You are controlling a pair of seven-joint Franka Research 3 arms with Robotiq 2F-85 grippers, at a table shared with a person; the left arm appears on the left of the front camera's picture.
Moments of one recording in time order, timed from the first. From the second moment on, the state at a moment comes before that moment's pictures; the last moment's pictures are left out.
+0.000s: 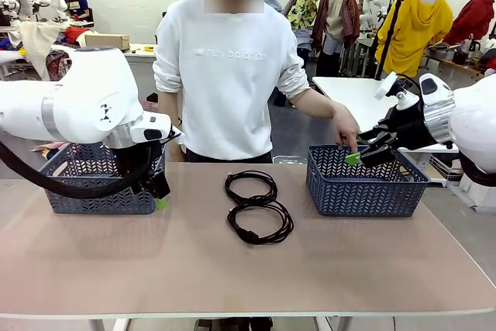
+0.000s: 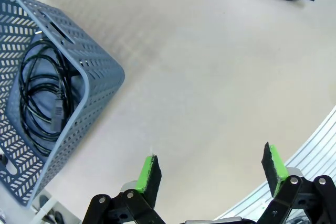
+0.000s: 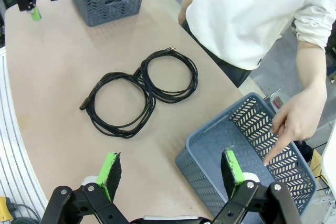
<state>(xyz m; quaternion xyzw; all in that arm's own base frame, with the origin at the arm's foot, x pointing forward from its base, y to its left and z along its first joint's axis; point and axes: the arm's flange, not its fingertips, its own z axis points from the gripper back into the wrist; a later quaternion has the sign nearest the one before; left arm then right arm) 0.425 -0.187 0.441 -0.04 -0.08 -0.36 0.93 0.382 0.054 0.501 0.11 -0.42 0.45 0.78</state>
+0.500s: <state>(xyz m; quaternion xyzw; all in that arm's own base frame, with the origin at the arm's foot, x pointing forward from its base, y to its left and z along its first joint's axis) 0.425 -0.187 0.441 -0.04 -0.08 -0.36 0.93 0.383 0.056 0.501 0.12 -0.42 0.45 0.78</state>
